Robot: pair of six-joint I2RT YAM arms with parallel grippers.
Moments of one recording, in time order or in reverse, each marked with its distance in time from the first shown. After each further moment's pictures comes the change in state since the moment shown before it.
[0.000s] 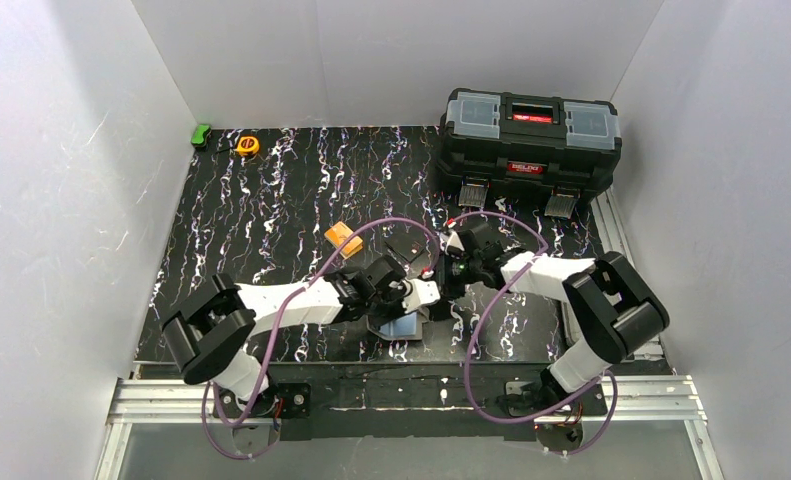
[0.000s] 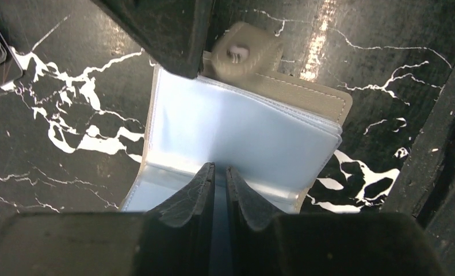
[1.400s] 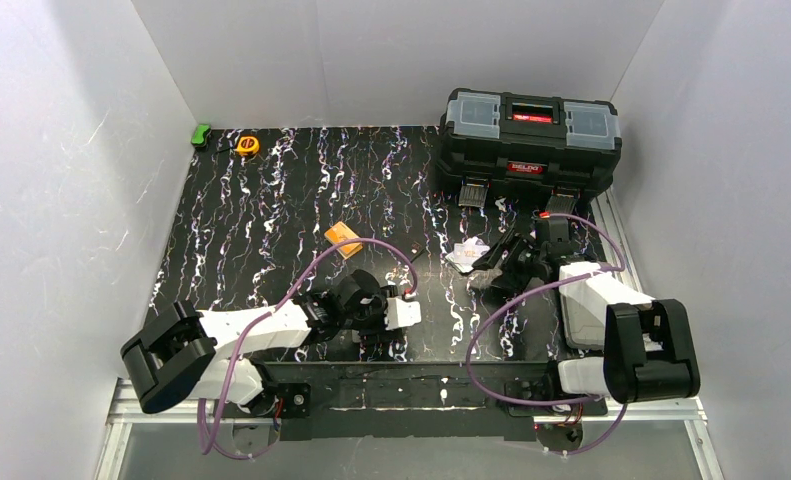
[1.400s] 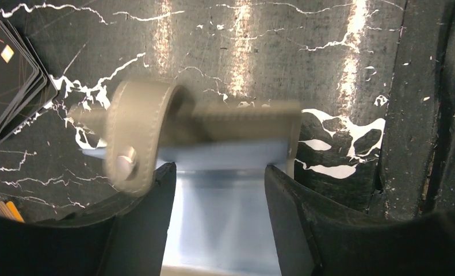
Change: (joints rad) left arm 0.000 -0.253 -0.259 0.189 0.054 0.168; right arm -0.457 -0.240 -0.105 -0.170 0.159 0.060
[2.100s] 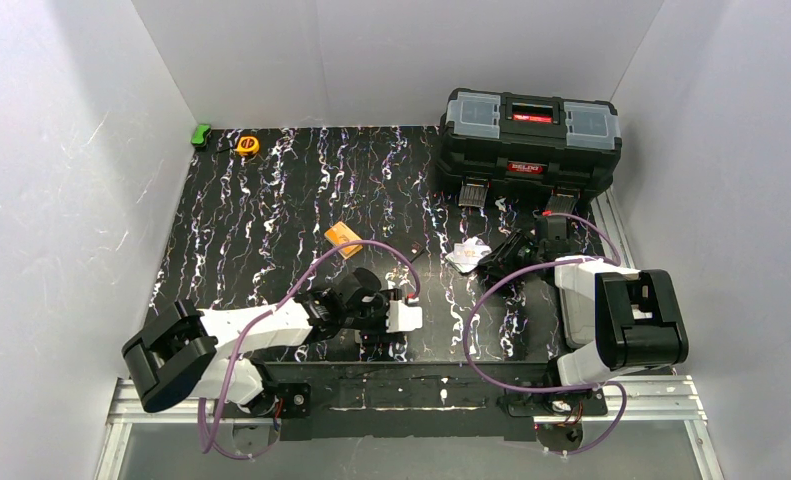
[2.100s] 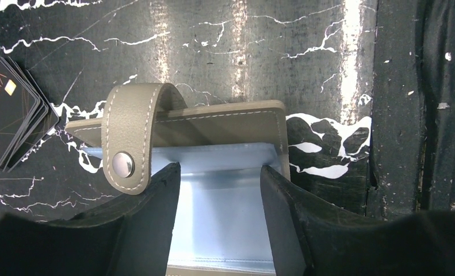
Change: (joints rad) left arm 0.000 0.008 0.014 -0.003 0.066 0.092; right arm -0.047 0.169 -0.007 0.202 0.013 0.048
